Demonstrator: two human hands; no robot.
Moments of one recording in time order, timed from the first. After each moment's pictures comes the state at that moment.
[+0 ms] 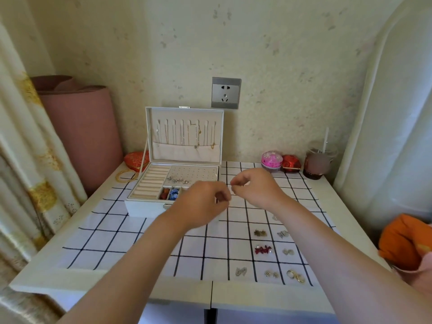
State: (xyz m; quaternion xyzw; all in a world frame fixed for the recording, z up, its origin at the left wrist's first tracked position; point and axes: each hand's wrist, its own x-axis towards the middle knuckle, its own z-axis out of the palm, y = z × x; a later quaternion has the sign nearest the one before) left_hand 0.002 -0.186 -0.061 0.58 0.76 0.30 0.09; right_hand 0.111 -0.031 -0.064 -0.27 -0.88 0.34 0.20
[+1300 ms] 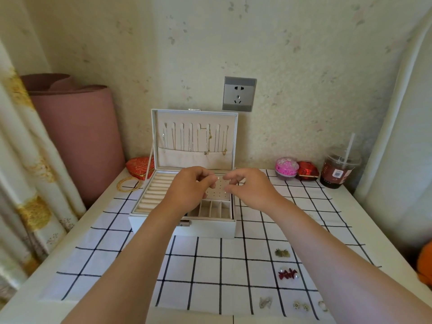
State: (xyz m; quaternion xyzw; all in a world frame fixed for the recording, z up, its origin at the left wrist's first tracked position) left_hand -0.075 -0.165 -0.061 0.40 0.76 0.50 0.14; right_hand 0.046 -0.025 -0.072 -0.26 -0.87 0.35 0.21
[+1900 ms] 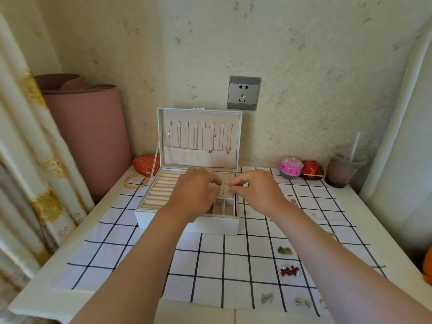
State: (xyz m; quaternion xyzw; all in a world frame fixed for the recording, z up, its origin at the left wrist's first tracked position) left_hand -0.071 -0.169 -0.072 0.50 0.83 0.25 -0.04; right_hand 0.056 -0.031 -0.076 -0.25 -0.88 0.32 0.23
